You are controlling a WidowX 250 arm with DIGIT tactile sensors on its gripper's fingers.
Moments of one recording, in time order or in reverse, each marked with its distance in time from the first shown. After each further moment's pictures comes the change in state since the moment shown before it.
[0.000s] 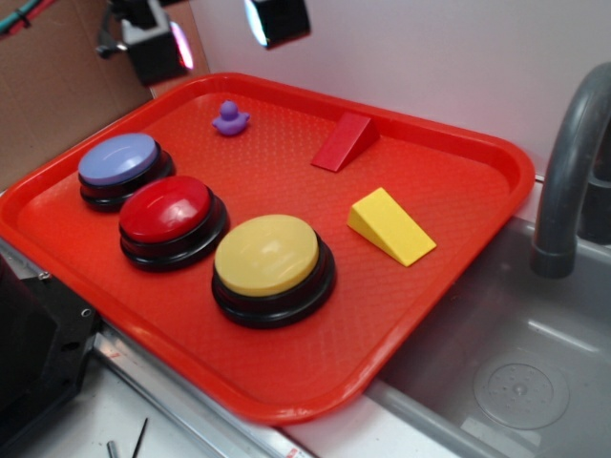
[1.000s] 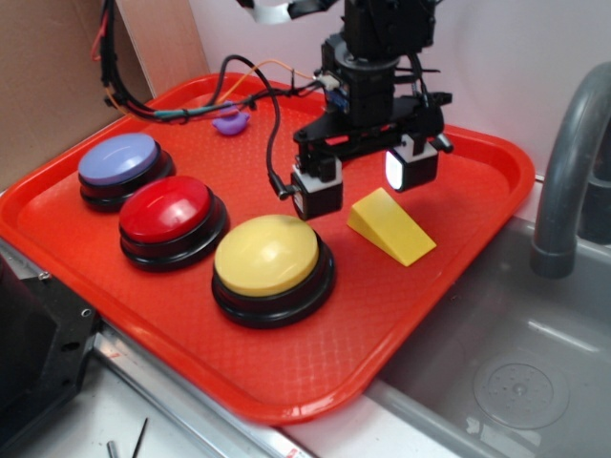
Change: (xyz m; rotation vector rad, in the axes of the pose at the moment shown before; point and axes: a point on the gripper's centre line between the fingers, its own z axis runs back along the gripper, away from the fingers) arm -0.021 -0.052 -0.118 0.160 -0.058 0.066
